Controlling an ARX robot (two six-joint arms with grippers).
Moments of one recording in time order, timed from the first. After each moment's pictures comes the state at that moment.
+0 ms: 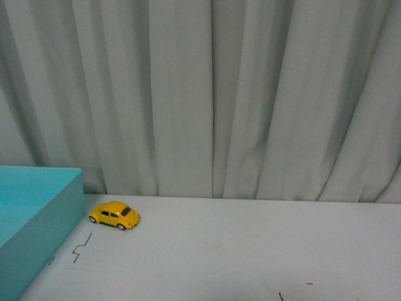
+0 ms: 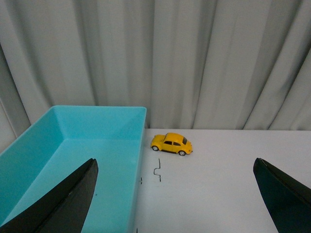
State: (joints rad) left arm 0.00 0.01 0.01 0.00 0.00 0.00; right arm 0.00 0.26 0.04 0.22 0.00 -0.02
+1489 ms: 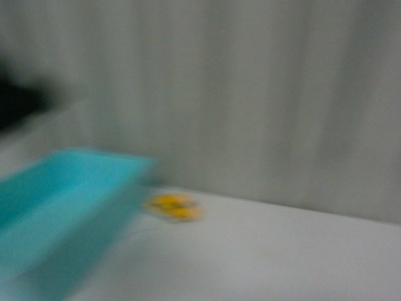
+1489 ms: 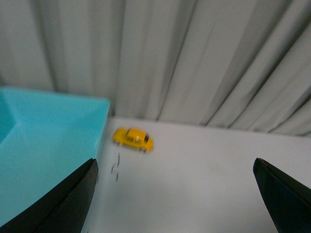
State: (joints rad) left arm -0.17 0.63 0.42 0.04 -0.07 -0.17; right arm 0.00 0.00 0.01 0.00 0.00 -0.01
